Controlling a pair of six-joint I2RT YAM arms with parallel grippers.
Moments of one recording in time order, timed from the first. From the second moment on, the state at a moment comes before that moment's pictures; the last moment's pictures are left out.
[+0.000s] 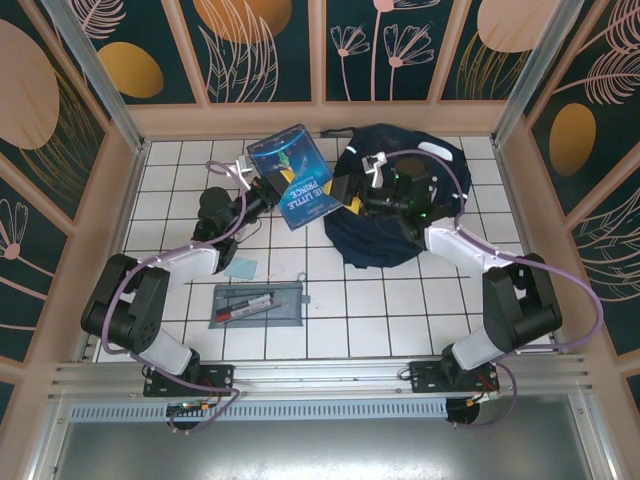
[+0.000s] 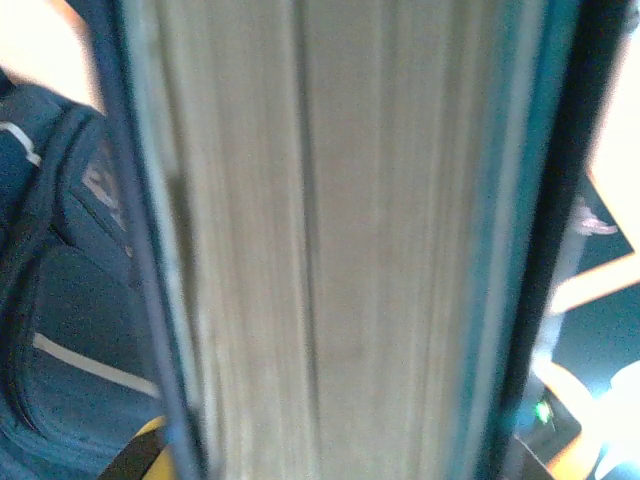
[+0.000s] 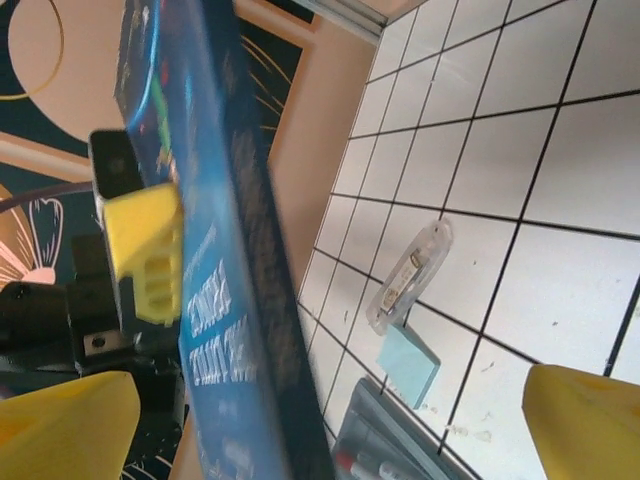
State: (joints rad) left arm -0.38 1.57 0.72 0.99 0.48 -1.26; right arm 0.43 1.51 0.95 0.27 -0.76 0.89
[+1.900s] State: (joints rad) left arm -0.59 2.27 1.75 -0.30 0.23 -0.54; right arm -0.10 0.85 0.63 -0.21 -0.48 0.78
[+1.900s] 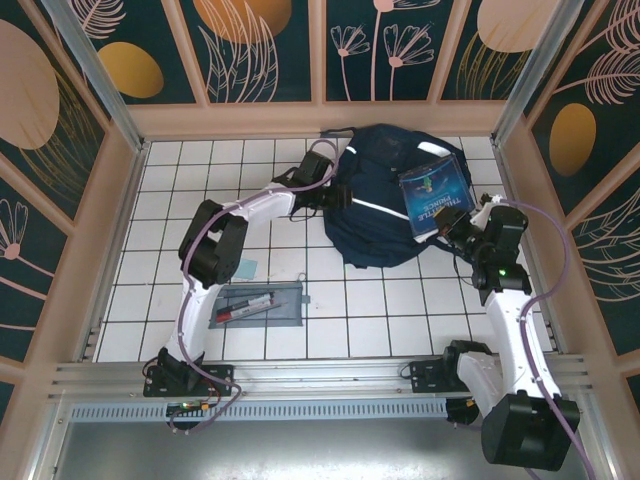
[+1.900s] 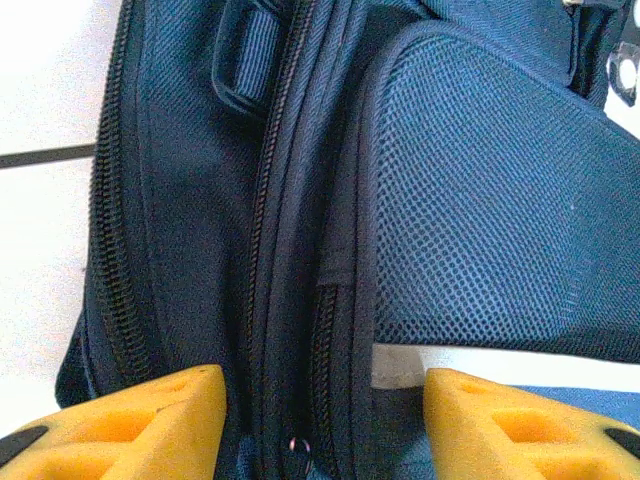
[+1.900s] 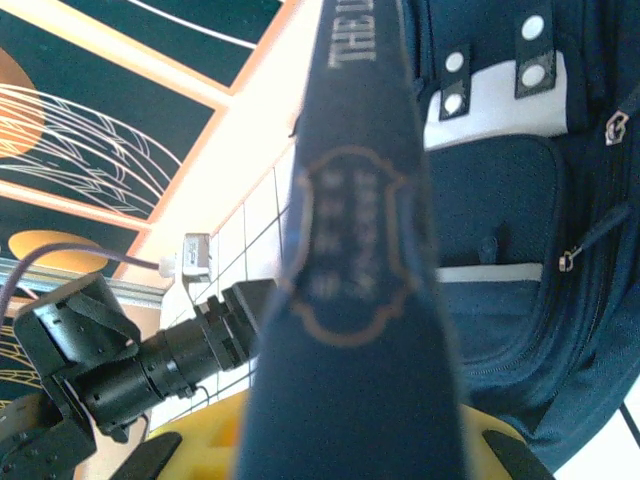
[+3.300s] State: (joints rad) left arm -0.63 2.26 1.87 0.09 0.42 -1.20; right arm -0.21 0.68 0.83 -0.37 -0.89 0.90
